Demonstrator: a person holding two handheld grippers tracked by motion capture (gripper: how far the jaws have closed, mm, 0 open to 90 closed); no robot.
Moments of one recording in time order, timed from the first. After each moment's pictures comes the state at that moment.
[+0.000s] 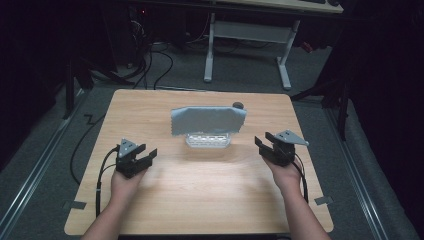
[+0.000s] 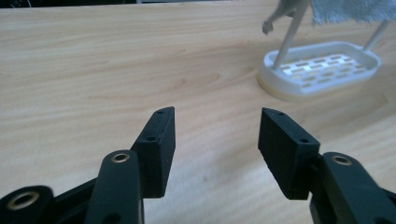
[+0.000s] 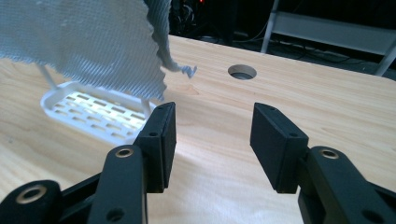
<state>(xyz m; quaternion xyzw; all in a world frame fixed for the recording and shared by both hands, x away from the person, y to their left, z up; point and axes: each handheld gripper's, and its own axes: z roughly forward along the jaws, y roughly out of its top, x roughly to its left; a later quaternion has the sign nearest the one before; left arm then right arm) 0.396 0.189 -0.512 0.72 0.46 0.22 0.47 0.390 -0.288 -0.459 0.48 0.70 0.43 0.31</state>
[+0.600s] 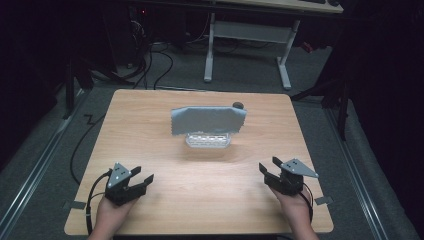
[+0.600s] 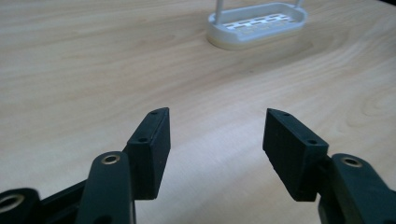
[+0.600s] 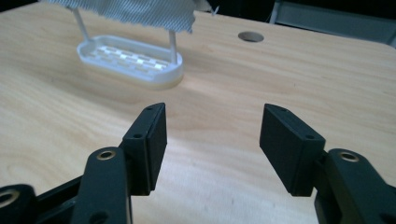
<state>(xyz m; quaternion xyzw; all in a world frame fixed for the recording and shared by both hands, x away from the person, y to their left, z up) 0.317 0.198 -0.515 0.75 0.42 0.19 0.47 0.313 -0.296 -0.483 0.47 0.71 0.42 0.30</state>
